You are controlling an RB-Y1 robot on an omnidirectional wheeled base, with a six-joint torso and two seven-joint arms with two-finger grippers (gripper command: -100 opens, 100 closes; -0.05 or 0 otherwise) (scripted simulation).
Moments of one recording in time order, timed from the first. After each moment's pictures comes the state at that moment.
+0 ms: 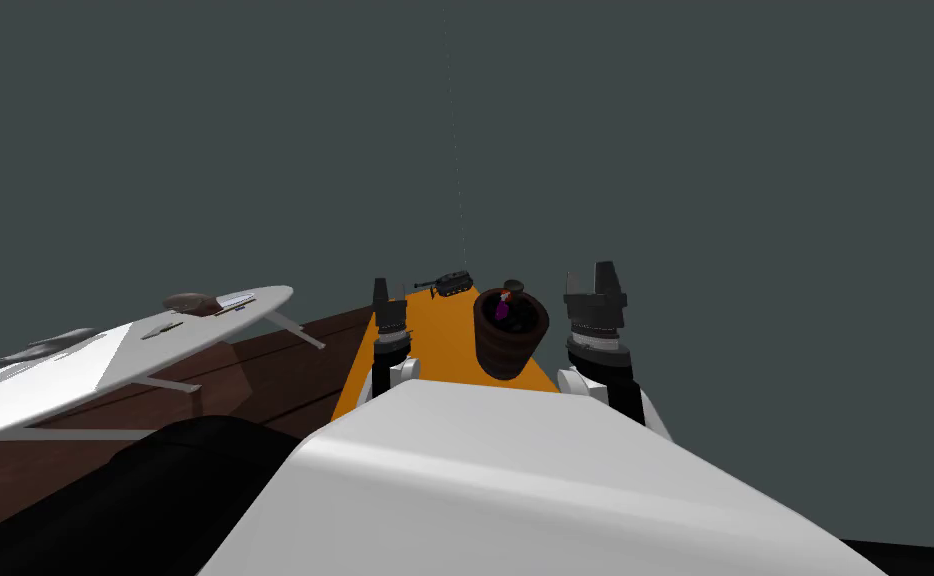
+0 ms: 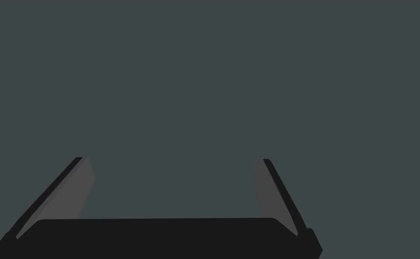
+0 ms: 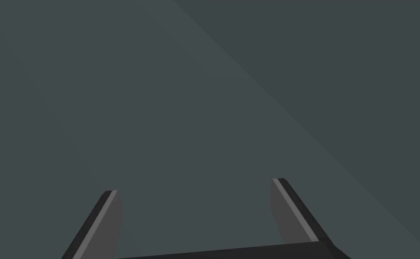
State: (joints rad) left arm 0.46 -0.02 0.03 -2.22 -0.03 -0.65 -0.13; right arm 0.47 -0.04 0.07 -2.37 0.11 -0.53 0.03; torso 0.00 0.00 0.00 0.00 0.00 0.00
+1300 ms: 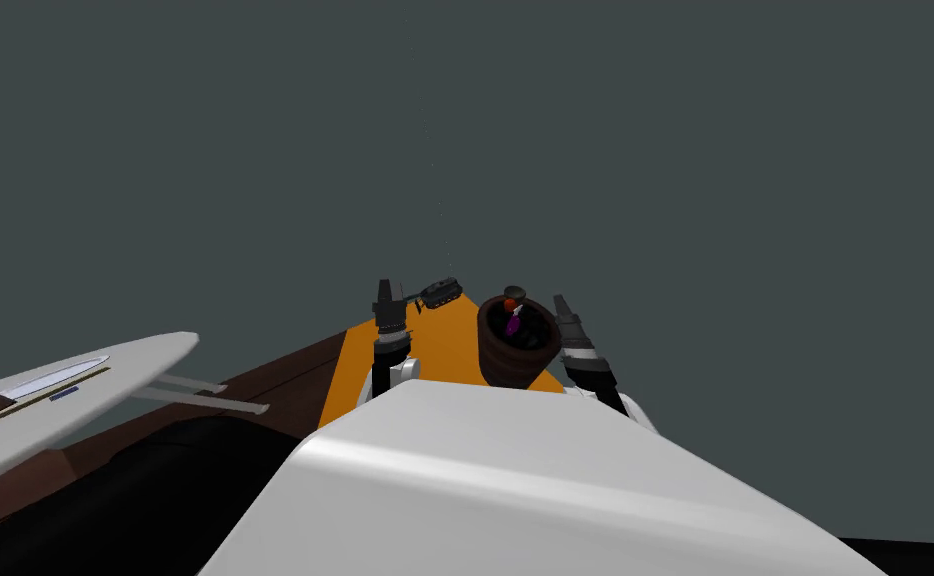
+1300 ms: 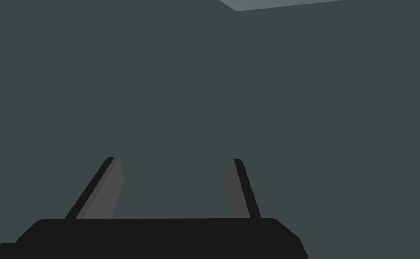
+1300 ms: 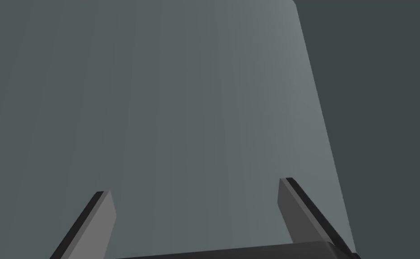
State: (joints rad) left arm 0.46 -0.02 0.03 -2.22 -0.03 -0.65 -0.13; right arm 0.54 -0.13 0.04 -2.15 0.14 -0.43 0.30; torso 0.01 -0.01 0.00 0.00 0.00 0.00
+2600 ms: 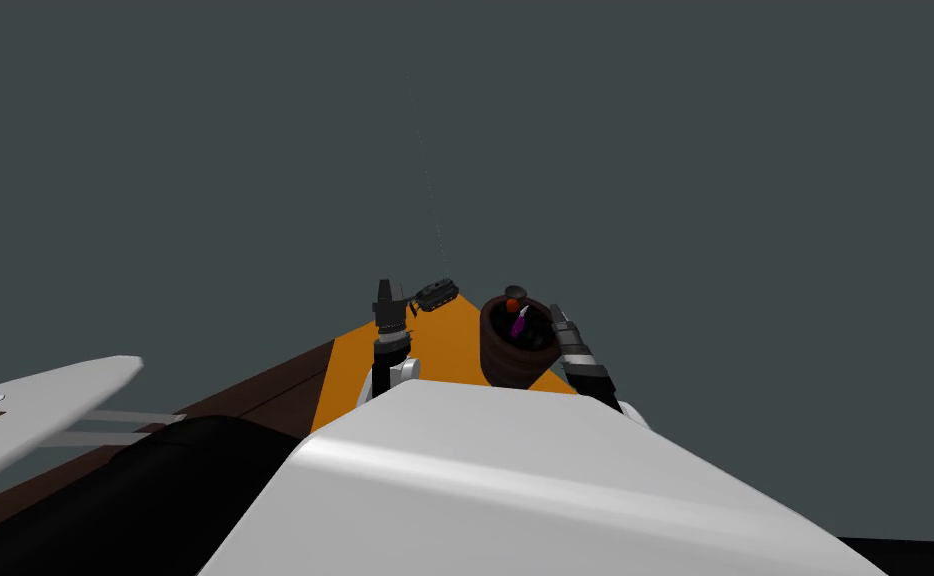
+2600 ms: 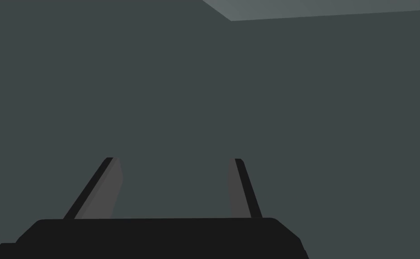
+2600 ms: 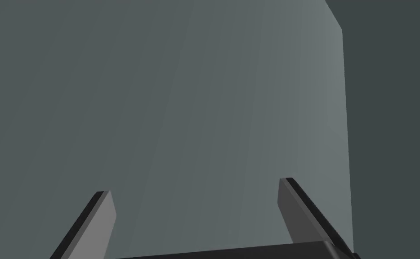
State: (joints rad) left arm 0.46 -0.02 0.03 -2.22 -0.03 -0.65 -0.13; right arm 0.57 -0.13 0.02 -2.09 0.15 -0.40 0.40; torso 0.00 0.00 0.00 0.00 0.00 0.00
